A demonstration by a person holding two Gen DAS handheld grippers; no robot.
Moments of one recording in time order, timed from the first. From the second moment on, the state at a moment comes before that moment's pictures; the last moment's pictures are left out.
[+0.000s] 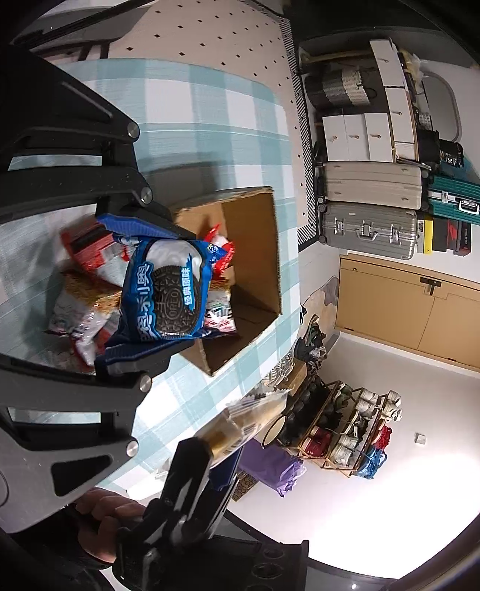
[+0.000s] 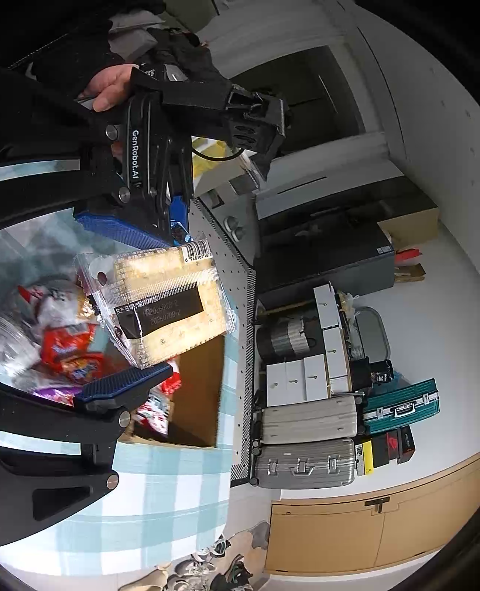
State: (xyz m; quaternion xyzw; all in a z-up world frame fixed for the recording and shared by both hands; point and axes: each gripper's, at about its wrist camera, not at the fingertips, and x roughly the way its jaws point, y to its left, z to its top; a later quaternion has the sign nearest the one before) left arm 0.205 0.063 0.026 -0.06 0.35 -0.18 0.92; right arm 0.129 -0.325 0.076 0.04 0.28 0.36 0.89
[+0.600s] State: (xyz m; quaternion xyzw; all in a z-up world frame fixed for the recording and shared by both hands) left arm 0.307 0.056 0.034 -0.06 0.37 -0.19 0.91; right arm 0.216 -0.323 0.079 0.03 0.29 0.35 0.89
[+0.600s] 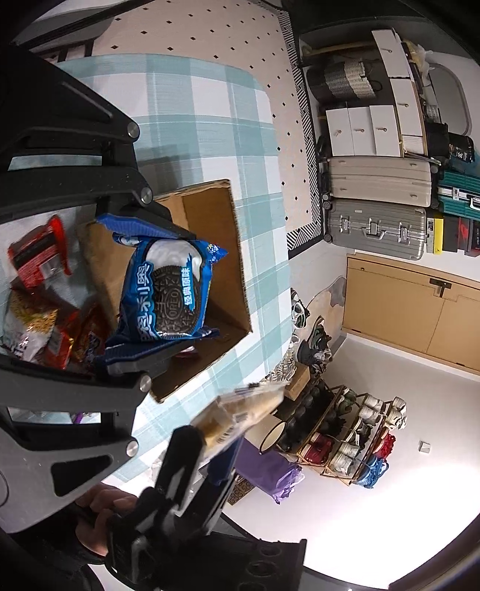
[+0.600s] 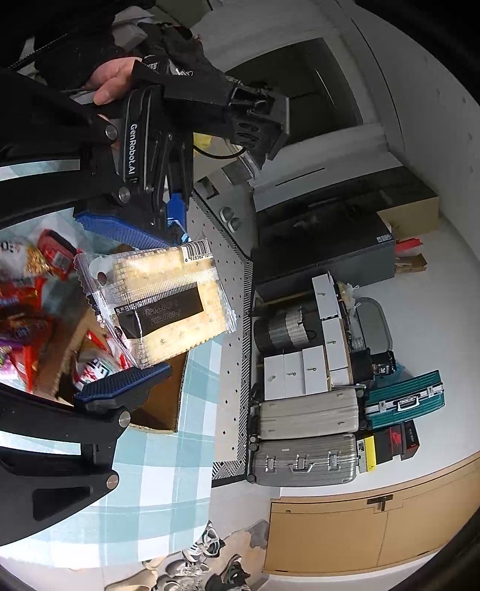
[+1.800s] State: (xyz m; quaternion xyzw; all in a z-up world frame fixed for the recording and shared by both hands) left arm 0.338 0.057 0.008 -0.04 0.37 -0.15 0.91; right arm 0.270 -0.343 0.027 0.04 0.31 0.31 0.90
